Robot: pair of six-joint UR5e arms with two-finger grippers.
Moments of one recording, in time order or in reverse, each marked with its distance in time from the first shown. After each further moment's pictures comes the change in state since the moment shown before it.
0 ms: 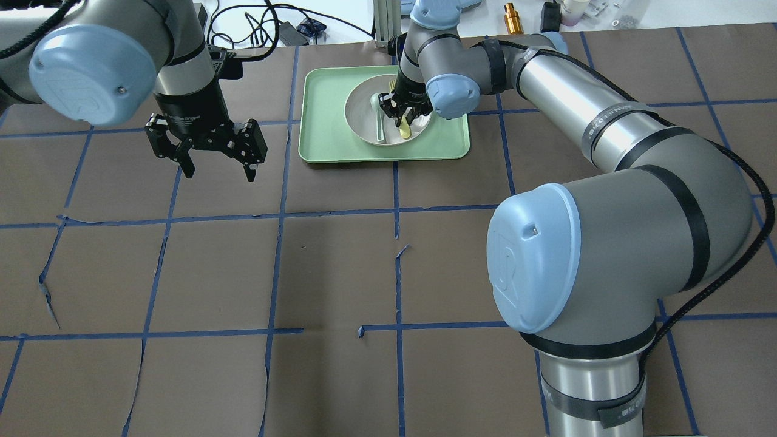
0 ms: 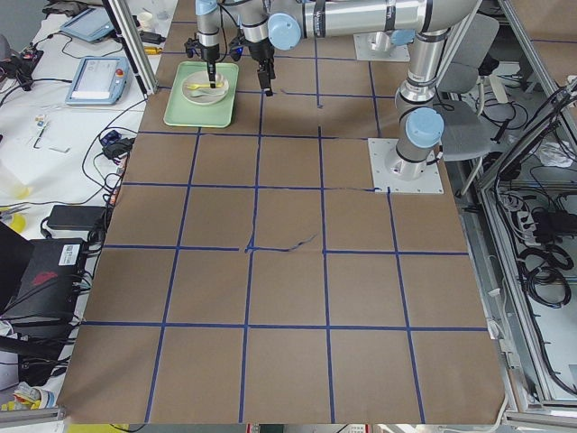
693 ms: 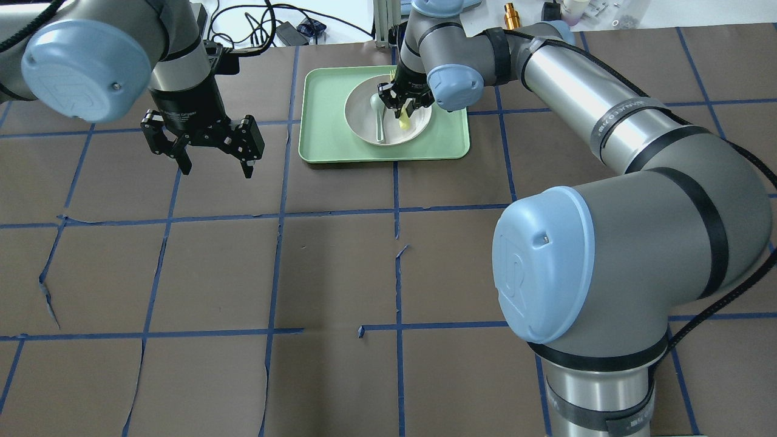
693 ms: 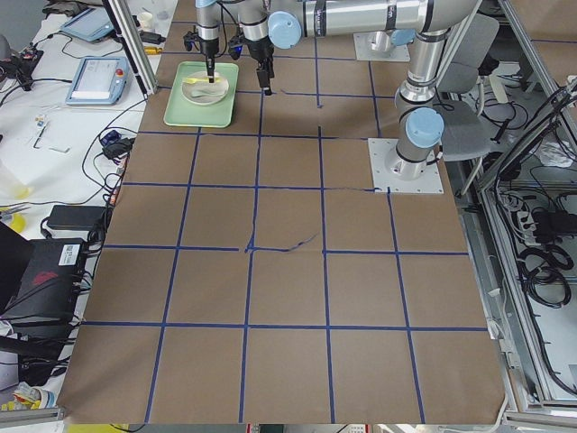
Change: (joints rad) left arm 0.005 0.003 0.009 -0.002 0.002 0.001; right arm 0.000 -0.051 0.003 0.019 -0.002 0.038
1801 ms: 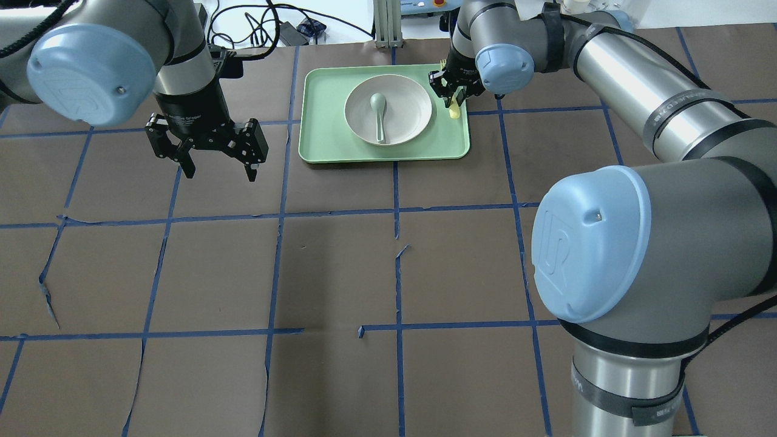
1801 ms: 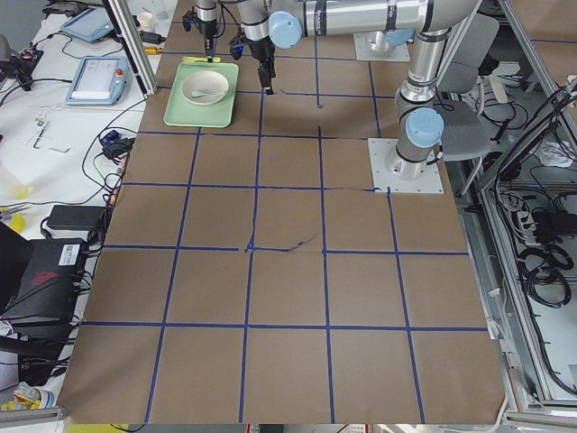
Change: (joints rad) left arm -0.009 0.000 -0.011 -0.002 -0.005 -0.012; right arm -0.112 -0.032 0.049 0.027 -0.071 -0.077
